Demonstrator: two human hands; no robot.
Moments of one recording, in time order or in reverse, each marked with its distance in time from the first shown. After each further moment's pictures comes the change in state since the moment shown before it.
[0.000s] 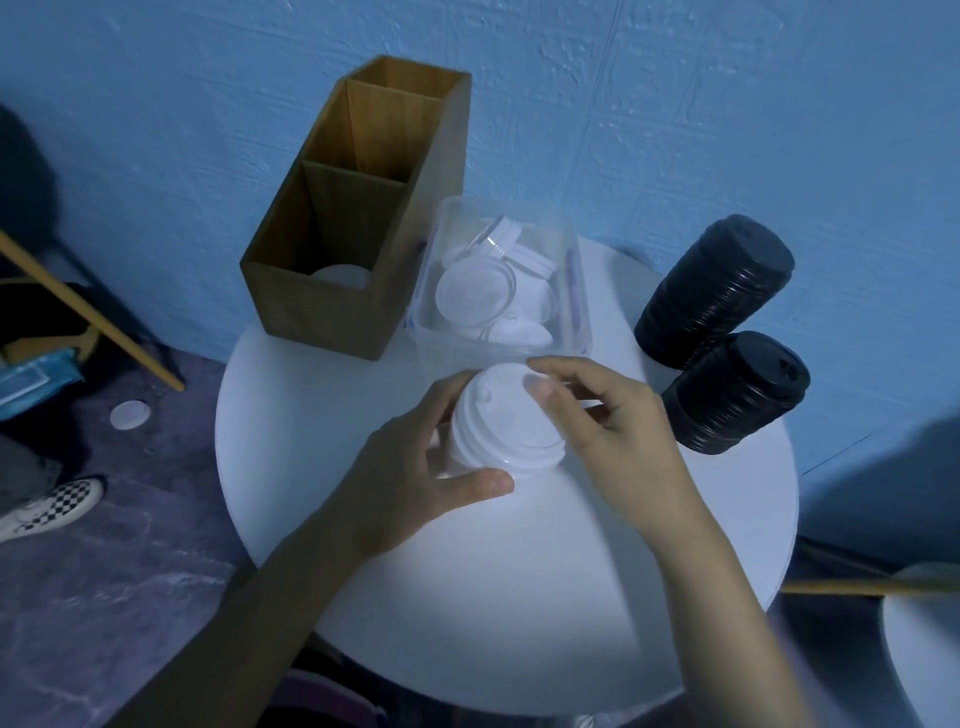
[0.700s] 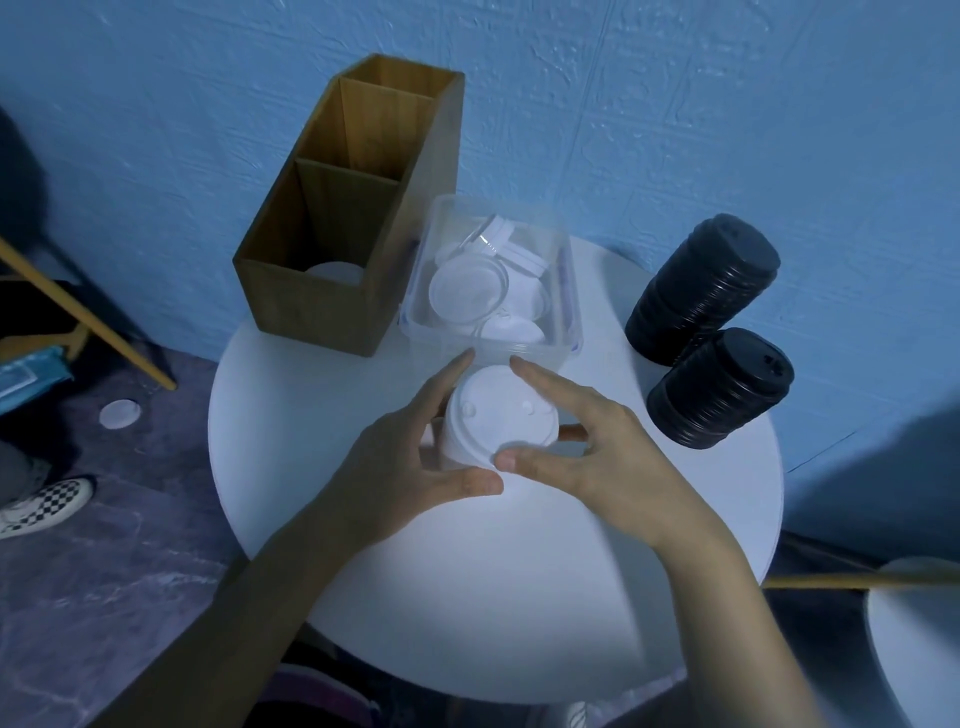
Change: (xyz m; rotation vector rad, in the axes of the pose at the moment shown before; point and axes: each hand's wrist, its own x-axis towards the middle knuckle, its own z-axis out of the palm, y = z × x) left_hand 0.002 -0.001 -0.002 0.023 -0.038 0.005; right_hand -0.011 -0.004 -0.010 -0.142 -0.296 0.068
